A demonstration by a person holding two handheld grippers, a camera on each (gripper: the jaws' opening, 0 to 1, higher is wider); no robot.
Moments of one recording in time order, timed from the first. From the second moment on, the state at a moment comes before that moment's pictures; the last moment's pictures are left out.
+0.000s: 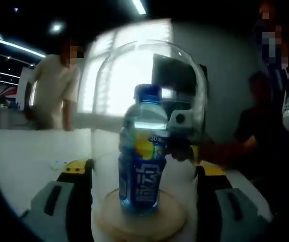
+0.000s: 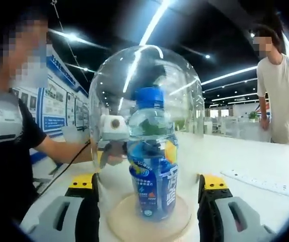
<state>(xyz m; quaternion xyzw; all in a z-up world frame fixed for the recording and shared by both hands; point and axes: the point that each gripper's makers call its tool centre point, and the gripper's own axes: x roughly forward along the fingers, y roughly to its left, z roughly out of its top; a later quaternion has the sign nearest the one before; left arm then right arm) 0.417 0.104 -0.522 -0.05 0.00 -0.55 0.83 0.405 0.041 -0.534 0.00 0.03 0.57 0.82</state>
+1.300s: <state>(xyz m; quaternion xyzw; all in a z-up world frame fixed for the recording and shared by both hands) 0.342 0.148 -0.510 -0.05 -0.03 -0.45 0.89 0.344 0.007 -0.531 0.02 0.03 0.48 0.88</state>
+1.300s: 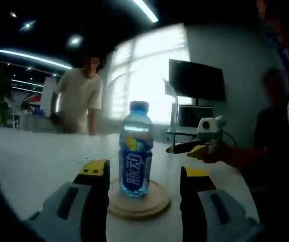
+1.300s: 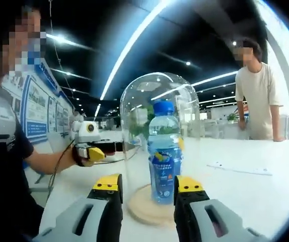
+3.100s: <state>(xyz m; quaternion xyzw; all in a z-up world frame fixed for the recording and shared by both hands) 0.288 0.200 -0.571 -0.05 -0.03 -0.36 0.93 0.281 -0.037 -0.589 -0.02 0.00 0.37 0.93</state>
